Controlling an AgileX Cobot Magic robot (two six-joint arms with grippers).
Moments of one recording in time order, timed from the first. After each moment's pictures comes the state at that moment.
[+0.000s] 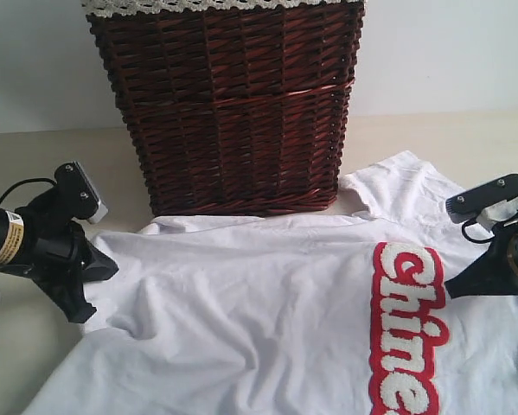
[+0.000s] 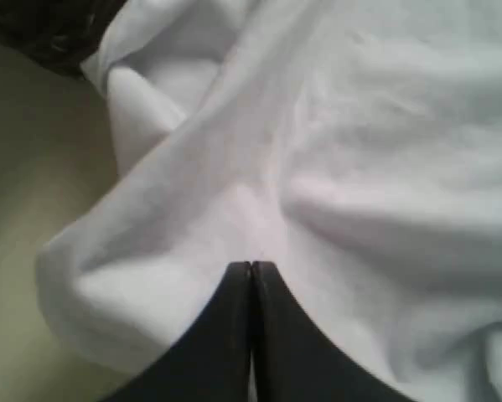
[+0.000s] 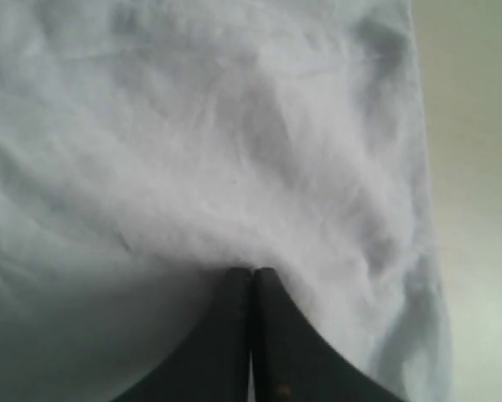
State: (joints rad) left arm -0.17 1.82 -0.75 1.75 -0.38 -0.98; right arm 0.16 1.85 -0.63 -1.74 0.38 1.61
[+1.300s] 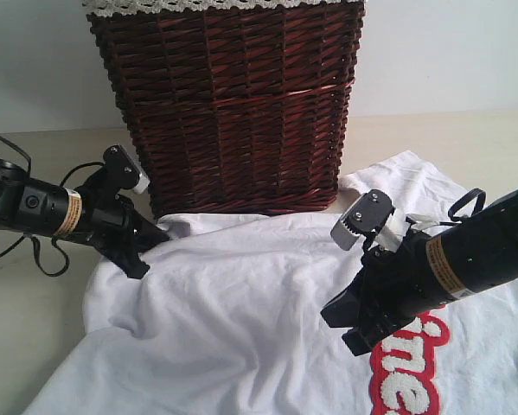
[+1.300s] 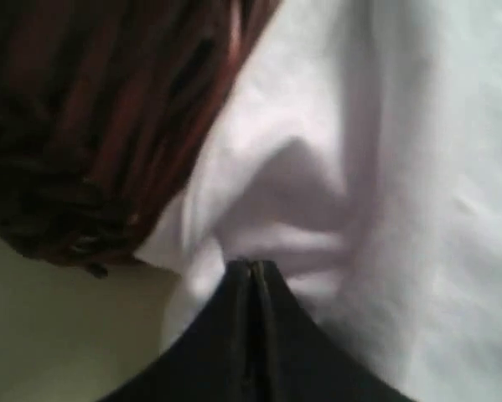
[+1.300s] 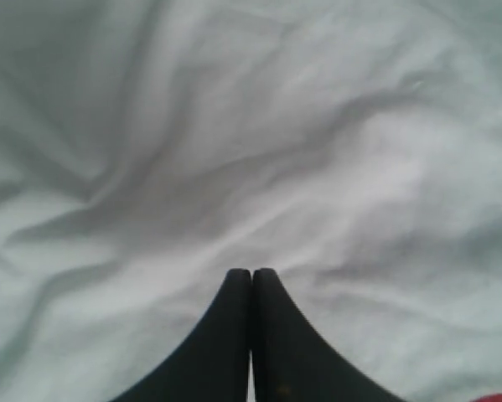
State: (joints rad) left arm -0.18 2.12 -1.05 1.58 -0.52 -0.89; right arm 0.29 1.80 -0.67 -1.74 -0.57 1.32
